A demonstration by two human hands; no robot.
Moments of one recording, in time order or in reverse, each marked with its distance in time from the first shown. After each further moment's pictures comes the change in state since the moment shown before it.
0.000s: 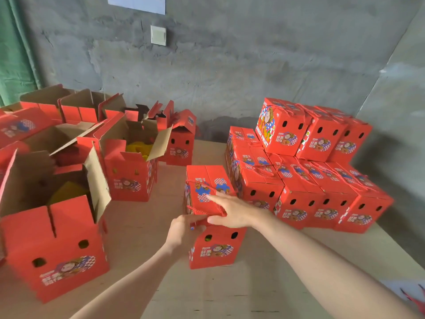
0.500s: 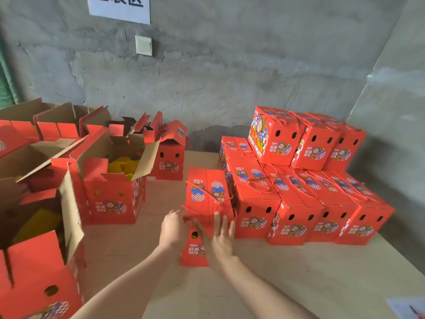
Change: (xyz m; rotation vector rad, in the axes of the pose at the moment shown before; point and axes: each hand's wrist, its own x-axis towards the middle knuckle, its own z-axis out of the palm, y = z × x) left_hand 0.079 0.012 0.001 0.270 0.230 -0.001; right_hand 0.051 -0.007 0.070 -0.302 0.101 0.242
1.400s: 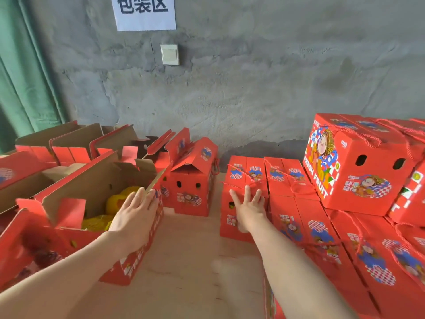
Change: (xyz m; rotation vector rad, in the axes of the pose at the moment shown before) left_hand 0.208 -0.039 -0.040 1.197 -0.096 0.093; right_hand 0.330 0.118 -0.056 -0.067 0.040 -0.027
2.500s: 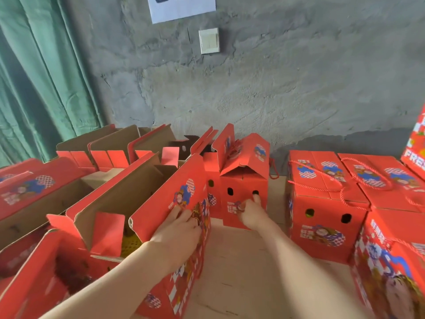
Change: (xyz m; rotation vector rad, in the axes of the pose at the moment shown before) left_hand 0.051 -0.043 0.049 0.226 -0.150 0.288; right_hand 0.139 -0.152 0.022 0.798 0.038 -0.105
